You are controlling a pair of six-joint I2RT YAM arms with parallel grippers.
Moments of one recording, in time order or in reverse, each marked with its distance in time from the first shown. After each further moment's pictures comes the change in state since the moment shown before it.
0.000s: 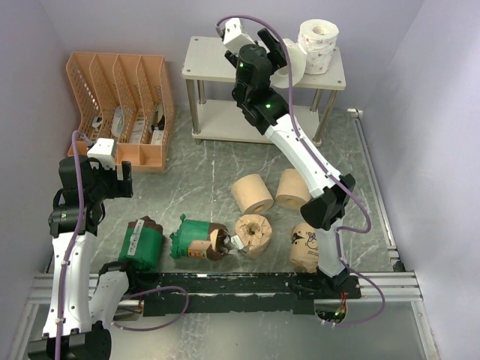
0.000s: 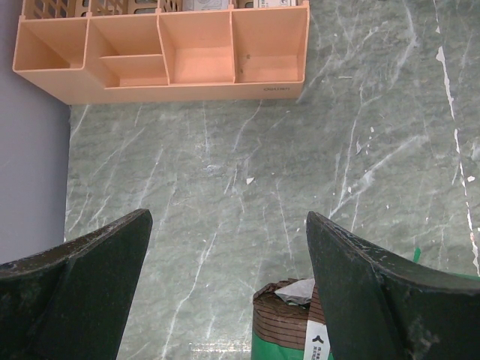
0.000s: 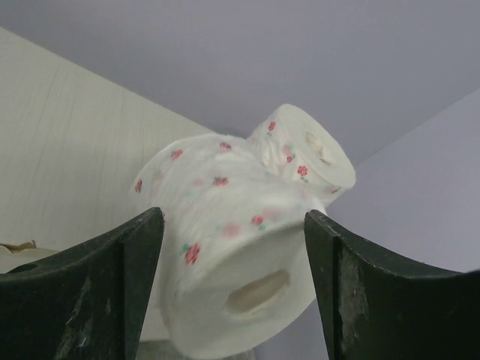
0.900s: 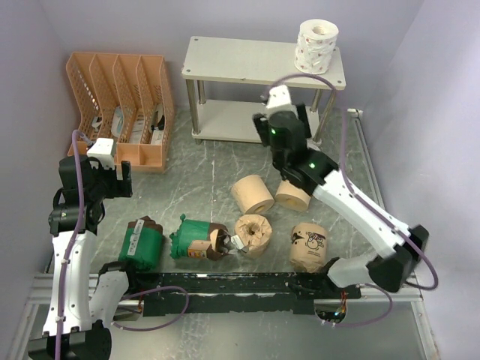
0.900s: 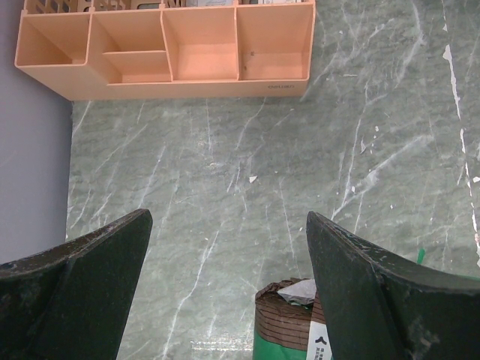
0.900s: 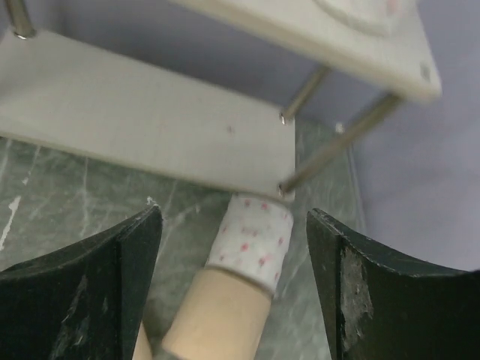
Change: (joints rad) left arm 0.011 0.009 0.000 0.000 -0.010 0.000; right arm 0.074 -0.645 -0.883 -0.148 -0.154 0.592
